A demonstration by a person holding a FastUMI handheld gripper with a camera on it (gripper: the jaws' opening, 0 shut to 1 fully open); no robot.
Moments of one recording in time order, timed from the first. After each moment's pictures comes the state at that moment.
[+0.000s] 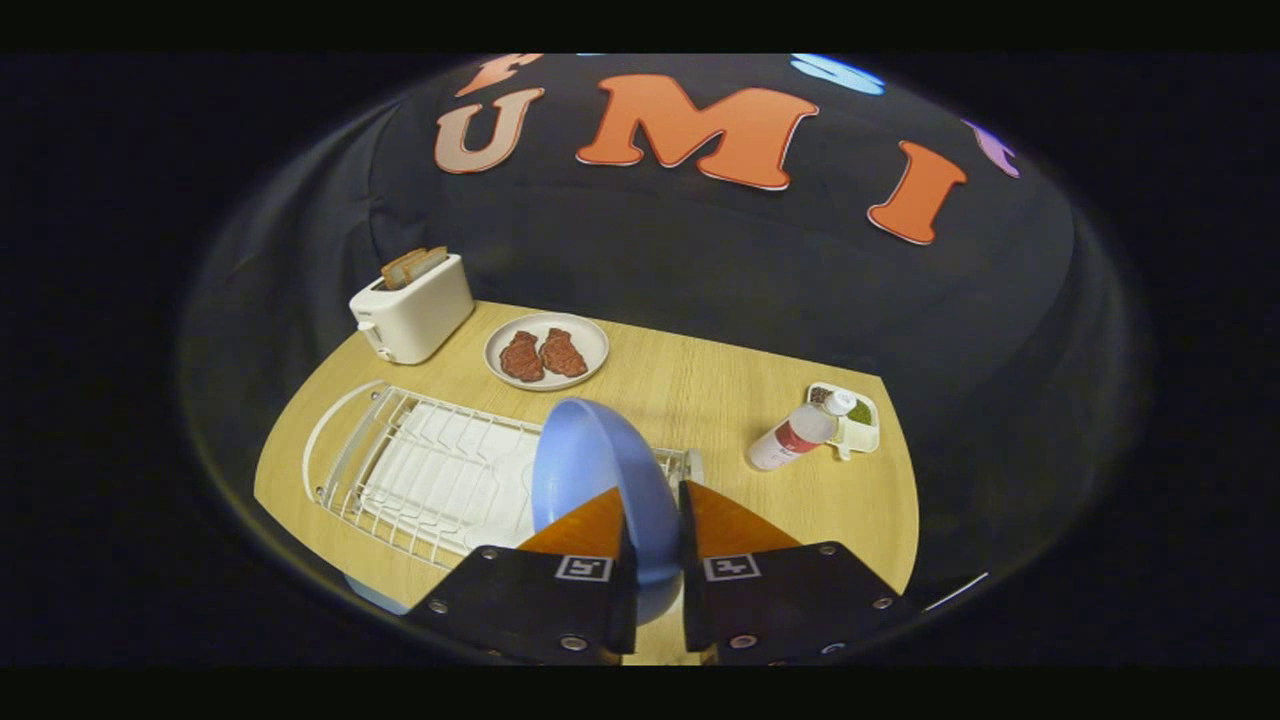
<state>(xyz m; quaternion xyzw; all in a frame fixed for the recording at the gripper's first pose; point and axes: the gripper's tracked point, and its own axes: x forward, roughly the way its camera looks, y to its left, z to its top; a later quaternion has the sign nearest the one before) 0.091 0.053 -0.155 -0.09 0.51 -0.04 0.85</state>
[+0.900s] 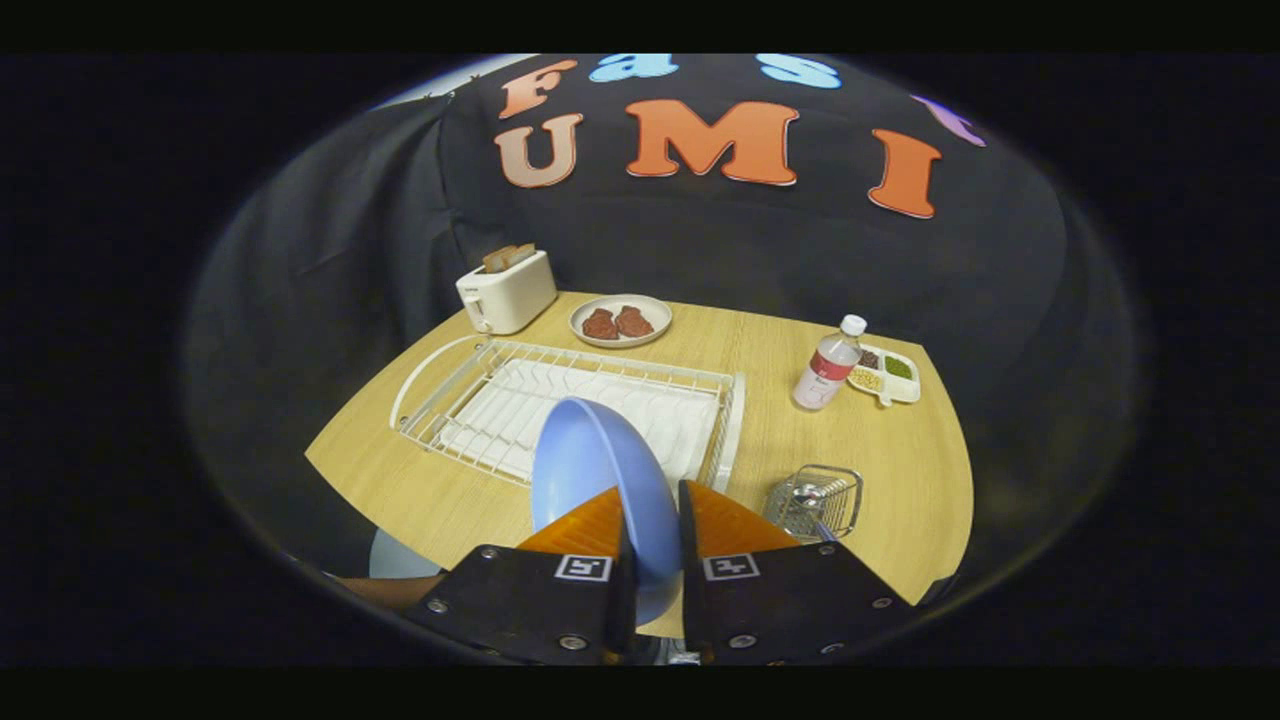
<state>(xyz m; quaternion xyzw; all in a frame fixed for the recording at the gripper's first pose) -0.057 0.061 -0.140 -0.02 0.50 0.05 0.87</state>
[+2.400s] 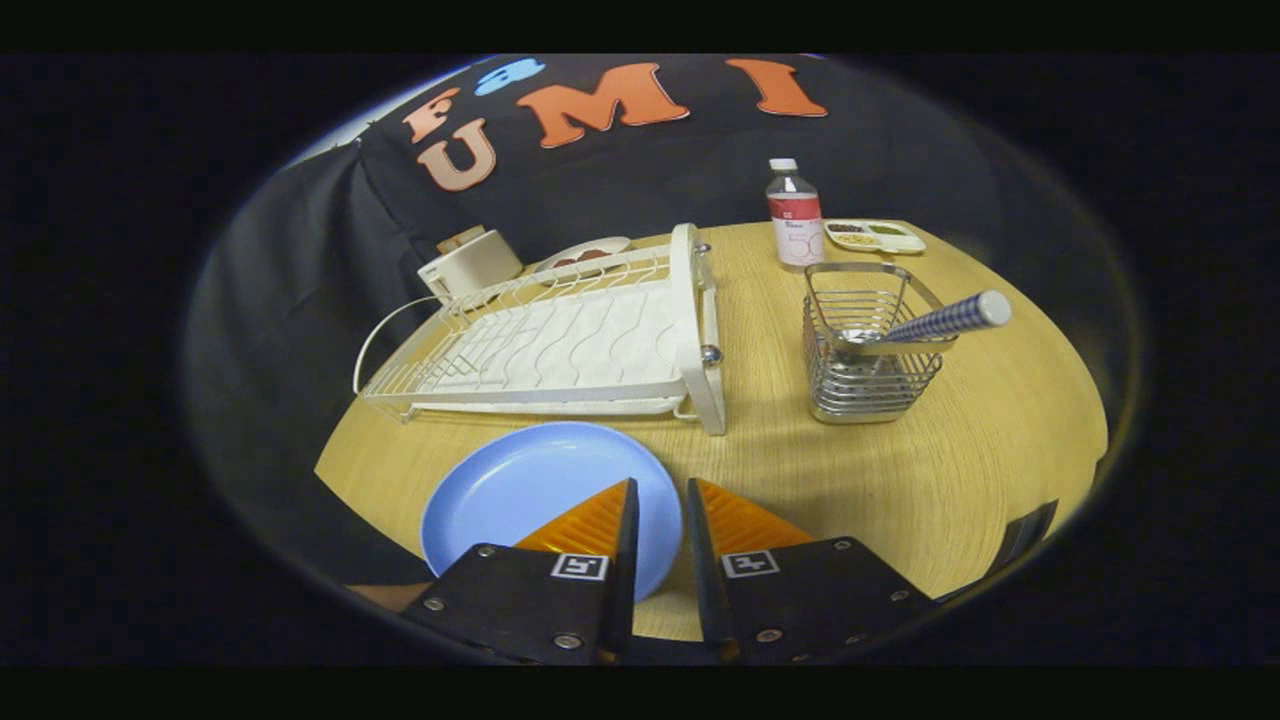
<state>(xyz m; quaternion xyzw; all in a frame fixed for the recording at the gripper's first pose) -0.149 0.050 -0.276 0.14 0.50 0.01 0.86</state>
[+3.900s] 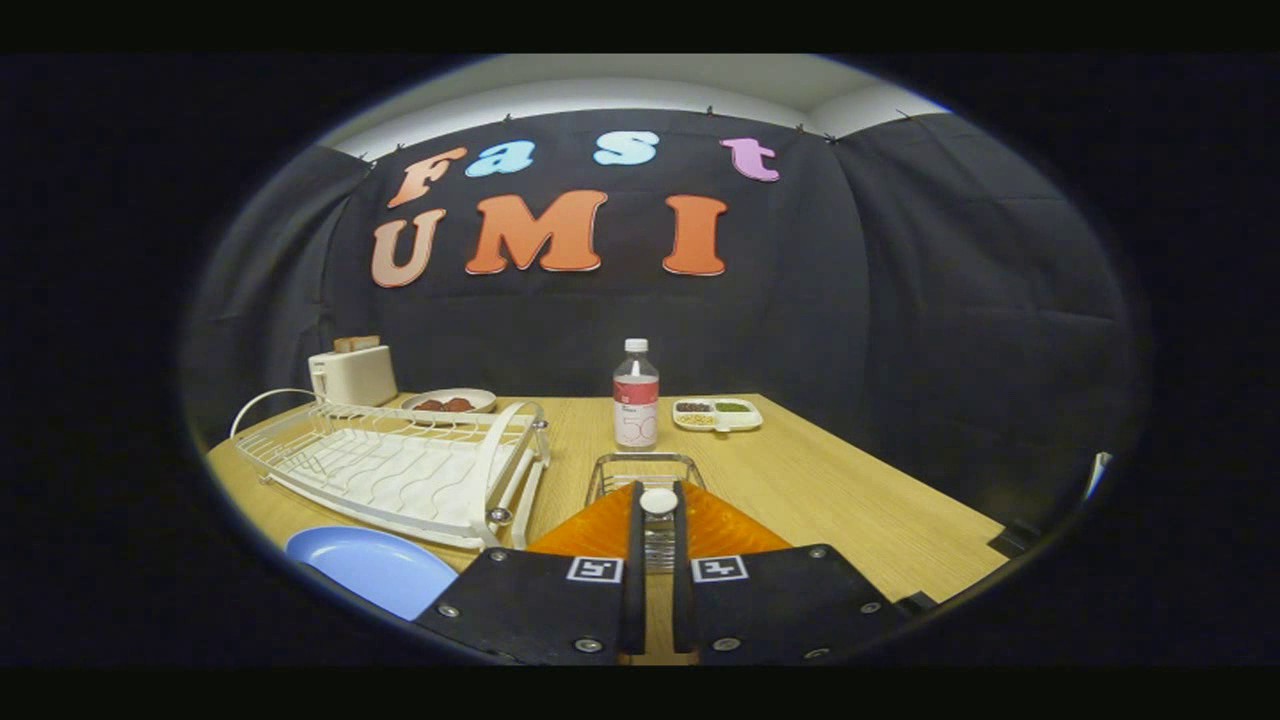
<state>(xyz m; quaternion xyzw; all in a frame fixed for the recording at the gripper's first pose) -0.079 -0.086 -0.211 -0.02 0.22 -0.16 0.96</state>
